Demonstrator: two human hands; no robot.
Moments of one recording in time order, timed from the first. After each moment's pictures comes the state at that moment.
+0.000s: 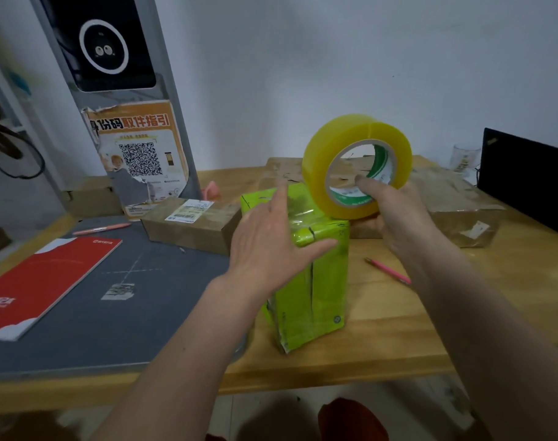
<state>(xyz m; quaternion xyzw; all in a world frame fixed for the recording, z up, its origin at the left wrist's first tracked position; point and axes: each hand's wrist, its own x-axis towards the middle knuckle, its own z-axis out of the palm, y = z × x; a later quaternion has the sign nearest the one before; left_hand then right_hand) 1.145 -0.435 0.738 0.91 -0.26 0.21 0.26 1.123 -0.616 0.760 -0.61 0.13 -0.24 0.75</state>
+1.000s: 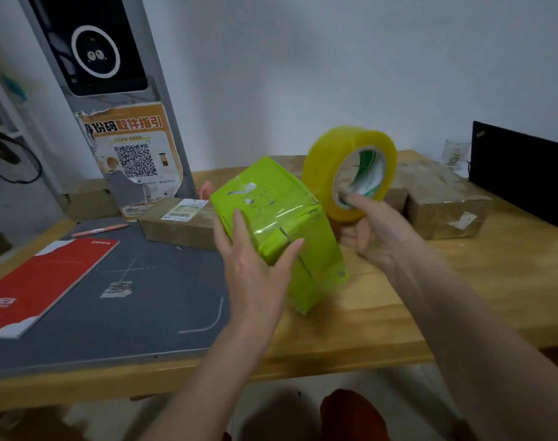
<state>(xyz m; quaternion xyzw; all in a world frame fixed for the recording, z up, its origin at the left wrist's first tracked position) 1.105 -0.440 0.695 0.82 -0.11 0.23 0.51 1.119 -0.619 0.728 -0.53 0.11 -0.09 0.84</state>
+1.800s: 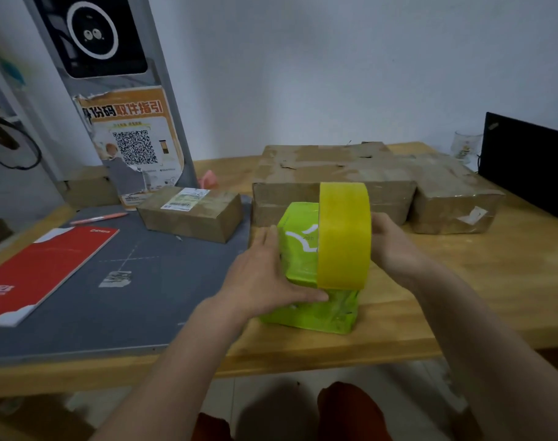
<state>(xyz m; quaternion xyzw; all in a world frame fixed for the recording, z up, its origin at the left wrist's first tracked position) 1.138 -0.420 0.687 0.93 -0.25 -0.02 0.28 1.083 -0.615 0.717 -0.74 -0.10 -0.10 0.65</state>
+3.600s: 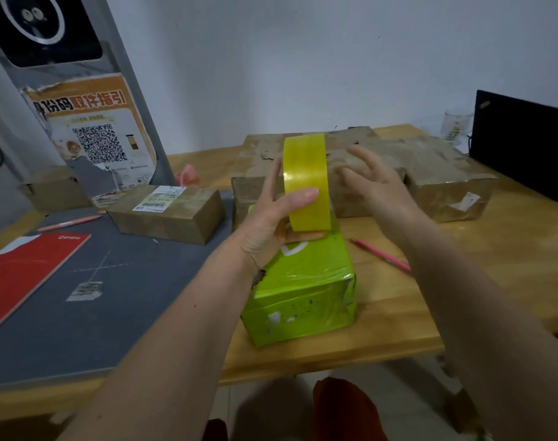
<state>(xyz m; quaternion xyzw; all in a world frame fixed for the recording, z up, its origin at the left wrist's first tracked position) 1.186 -0.485 0.714 0.56 -0.23 -0.25 0.76 1.154 -0.669 0.713 -0.74 0.04 -0.21 0.64</state>
